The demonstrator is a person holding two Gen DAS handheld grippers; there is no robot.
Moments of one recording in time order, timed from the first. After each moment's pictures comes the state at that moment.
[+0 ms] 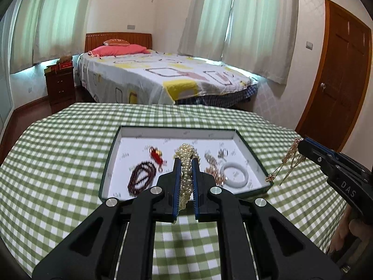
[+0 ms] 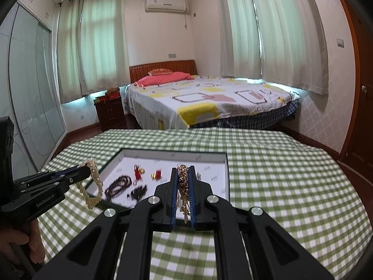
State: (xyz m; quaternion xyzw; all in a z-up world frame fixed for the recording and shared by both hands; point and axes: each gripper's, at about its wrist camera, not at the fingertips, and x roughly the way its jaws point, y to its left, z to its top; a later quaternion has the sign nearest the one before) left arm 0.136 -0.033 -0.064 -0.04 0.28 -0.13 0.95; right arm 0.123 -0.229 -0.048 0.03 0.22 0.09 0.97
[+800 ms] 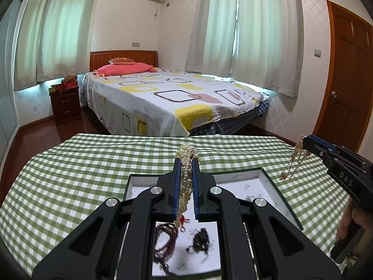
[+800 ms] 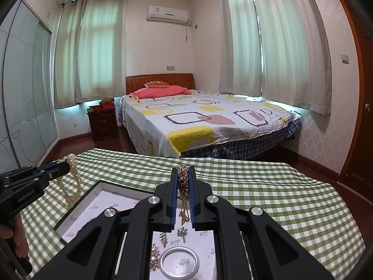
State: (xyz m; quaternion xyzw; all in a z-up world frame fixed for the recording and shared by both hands) left arm 0.231 -0.024 -0.049 -0.02 0.23 -0.10 0.97; right arm 0.224 -0.232 -0.038 0.01 0.19 0.07 0.98
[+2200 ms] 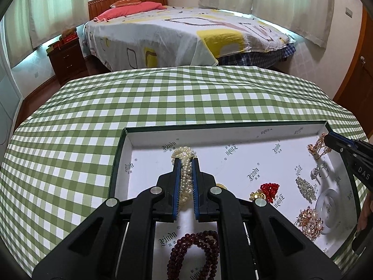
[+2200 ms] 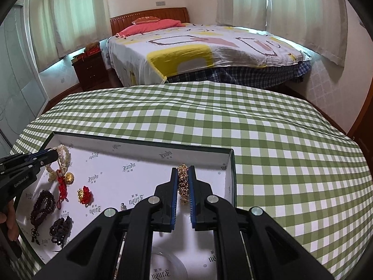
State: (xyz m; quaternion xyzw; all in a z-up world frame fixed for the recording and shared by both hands) left arm 0.348 -0.027 -0.150 0.02 0.43 -0.06 0.90; right arm 0.330 -0.239 -0.136 0.01 0.39 0.07 0.92
